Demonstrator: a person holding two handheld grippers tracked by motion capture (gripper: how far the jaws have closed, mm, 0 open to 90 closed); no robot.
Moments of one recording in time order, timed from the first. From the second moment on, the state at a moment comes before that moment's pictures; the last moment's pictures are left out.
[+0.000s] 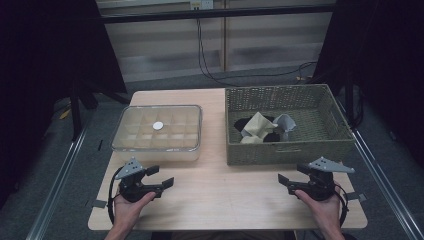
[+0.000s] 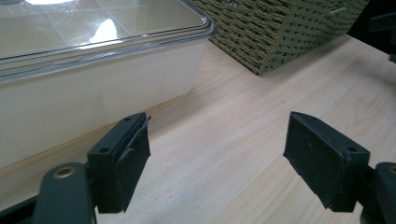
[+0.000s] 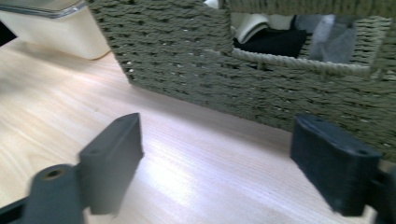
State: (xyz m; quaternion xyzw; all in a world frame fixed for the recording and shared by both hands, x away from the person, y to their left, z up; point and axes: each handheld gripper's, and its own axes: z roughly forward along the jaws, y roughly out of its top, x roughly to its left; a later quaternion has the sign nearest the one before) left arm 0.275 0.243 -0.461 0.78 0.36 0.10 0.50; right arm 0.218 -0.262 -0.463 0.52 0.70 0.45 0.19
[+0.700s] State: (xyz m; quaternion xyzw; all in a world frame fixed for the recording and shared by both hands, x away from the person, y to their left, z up) left arm 0.281 0.249 -0.458 0.78 0.37 0.08 0.50; right arm 0.226 -0.260 -0.464 0.50 0.71 0.46 0.18
